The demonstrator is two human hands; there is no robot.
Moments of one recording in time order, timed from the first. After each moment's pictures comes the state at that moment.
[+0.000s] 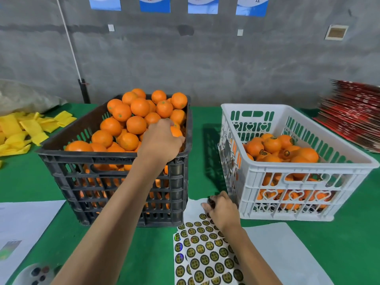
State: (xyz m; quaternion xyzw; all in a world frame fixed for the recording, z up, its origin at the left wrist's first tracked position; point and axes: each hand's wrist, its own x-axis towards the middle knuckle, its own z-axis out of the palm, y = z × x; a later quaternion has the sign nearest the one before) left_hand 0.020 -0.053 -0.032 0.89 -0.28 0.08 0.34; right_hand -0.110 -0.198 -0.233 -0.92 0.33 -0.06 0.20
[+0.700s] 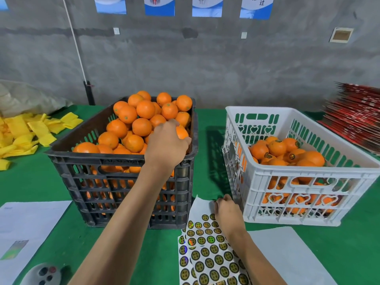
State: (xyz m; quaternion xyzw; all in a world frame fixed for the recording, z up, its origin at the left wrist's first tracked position) left_hand 0.014 -0.052 -0.035 0.88 -0.28 0.13 0.37; right_hand -0.100 -0.203 -0.247 -0.94 0.33 -0.07 0.11
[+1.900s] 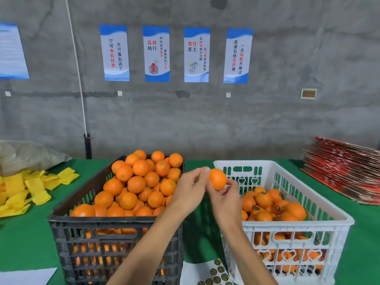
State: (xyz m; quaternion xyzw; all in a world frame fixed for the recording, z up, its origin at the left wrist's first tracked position) left_hand -0.019 -0.113 -0.002 0.66 -0.42 -0.04 0.62; right_hand -0.099 -0.196 -0.036 -0.71 0.28 -0.45 0.46
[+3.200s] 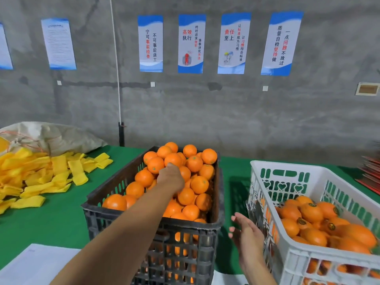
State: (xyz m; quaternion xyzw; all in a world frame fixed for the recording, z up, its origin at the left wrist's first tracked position) left_hand 0.120 -0.058 0.007 0.98 -0.11 -0.03 0.16; right_hand -0.029 -0.204 -0.148 -0.43 0.29 -0.34 0.79
